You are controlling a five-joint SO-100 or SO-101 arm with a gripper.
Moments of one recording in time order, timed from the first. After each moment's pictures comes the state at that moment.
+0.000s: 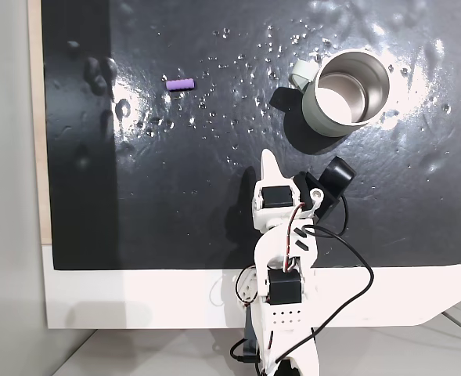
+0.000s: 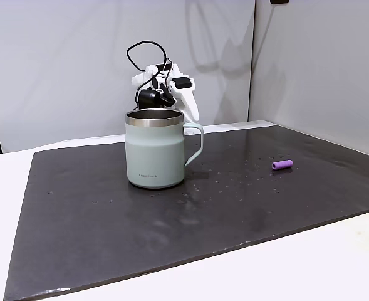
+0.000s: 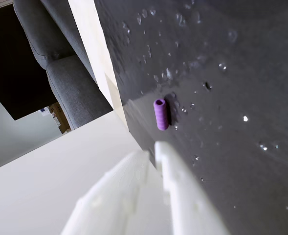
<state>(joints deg) -4.7 190.5 179.6 37.8 2.0</state>
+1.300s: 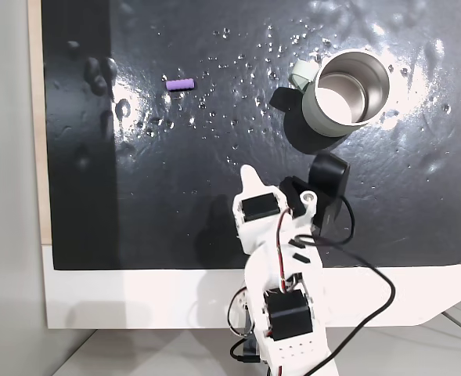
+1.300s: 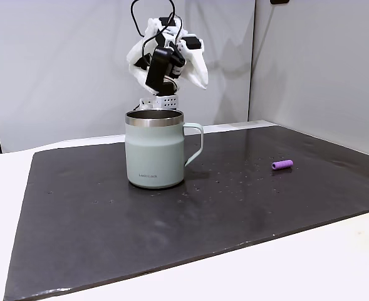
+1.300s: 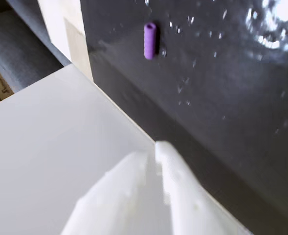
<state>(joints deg) -16.1 158.0 130.8 65.9 1.1</state>
